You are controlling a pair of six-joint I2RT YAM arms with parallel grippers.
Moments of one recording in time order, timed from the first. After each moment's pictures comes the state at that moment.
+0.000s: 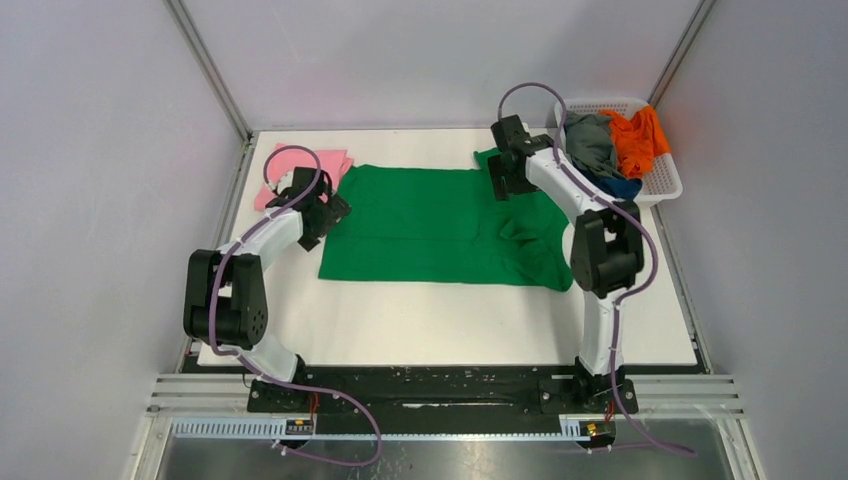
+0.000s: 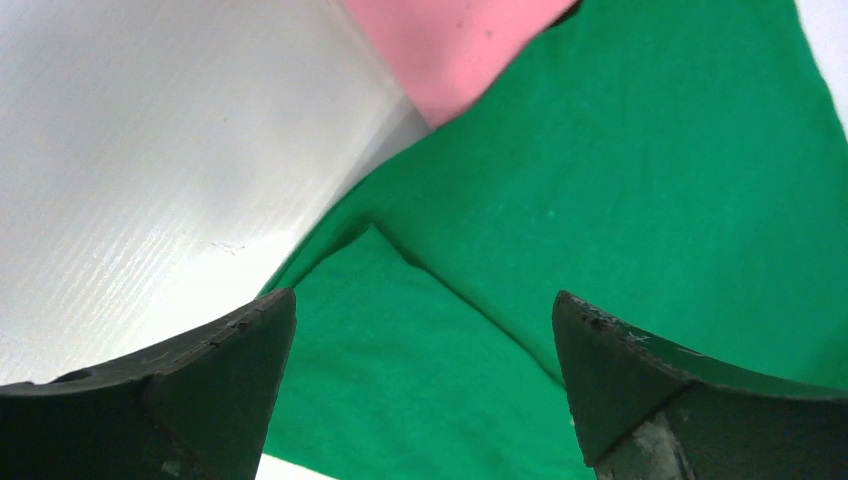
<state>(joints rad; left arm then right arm) -0.12 1.62 1.05 -0.40 -0.20 -0.88 0.36 2.07 1.81 -0.87 0.43 0.12</state>
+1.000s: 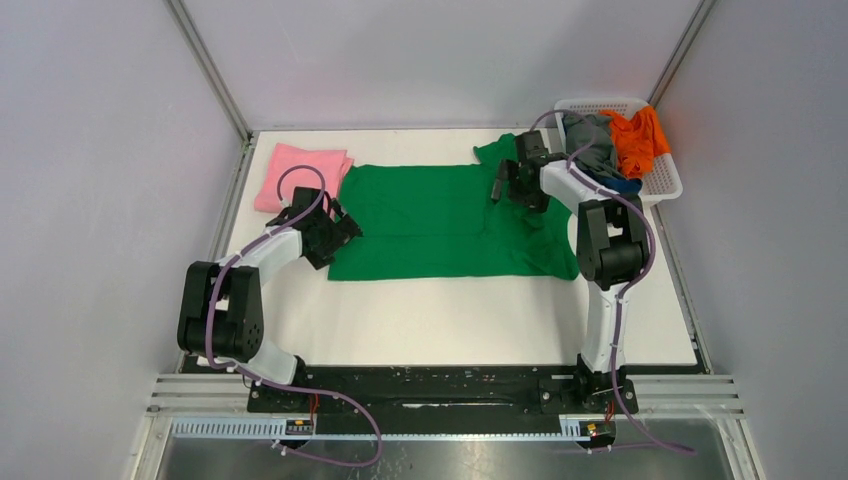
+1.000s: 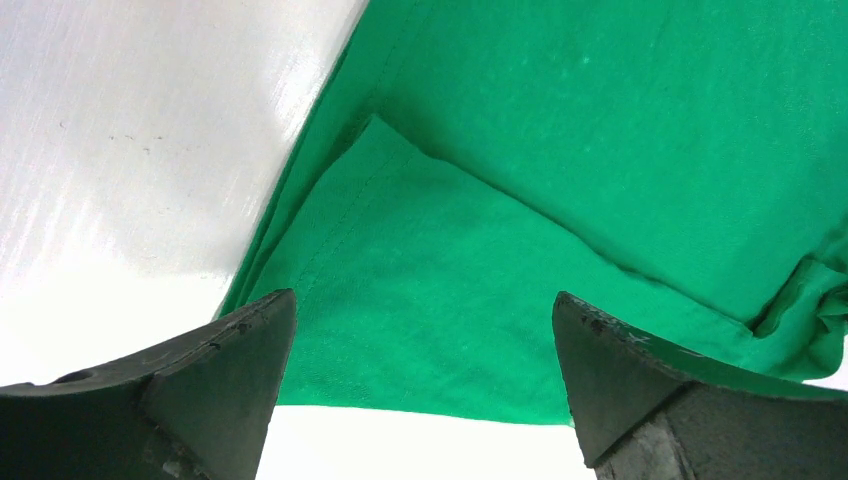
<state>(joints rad) -0.12 1.53 0.87 -0.32 0.06 -0.82 0.25 2.10 1.59 -0.57 0.05 0.46</state>
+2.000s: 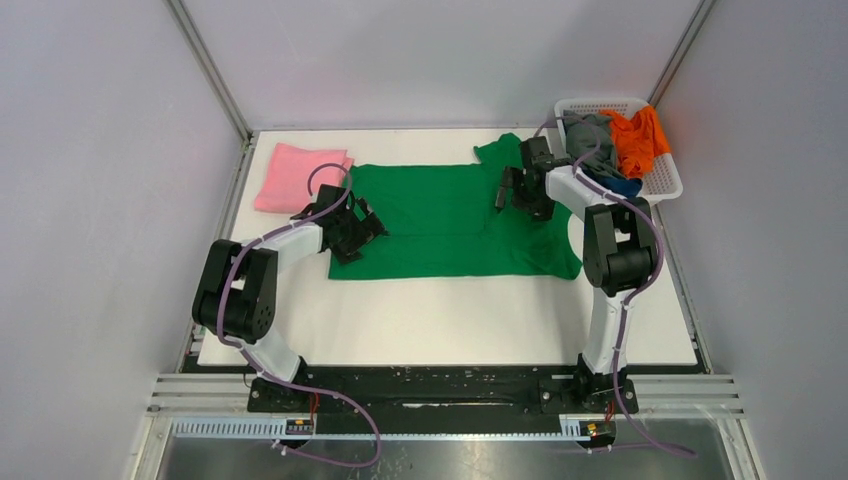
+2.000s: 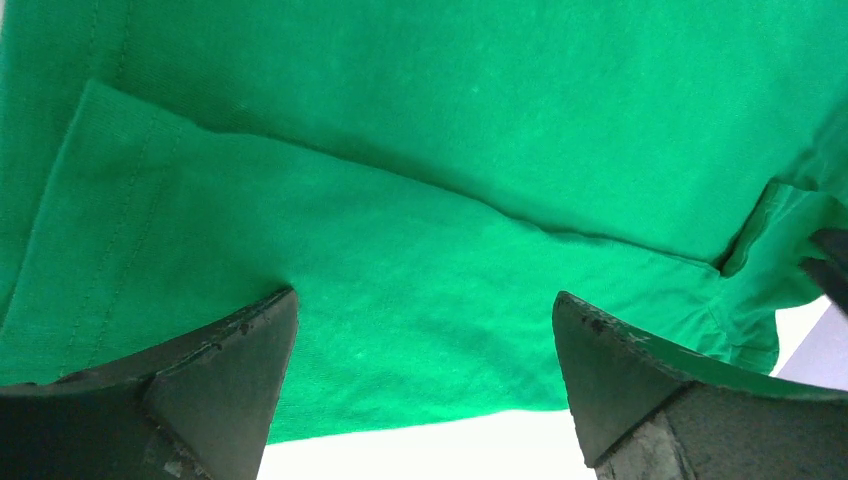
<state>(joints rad) -0.23 1.66 0.92 -0.21 0.15 -0.86 0.23 2.03 1.48 -0.57 0.02 0.43</state>
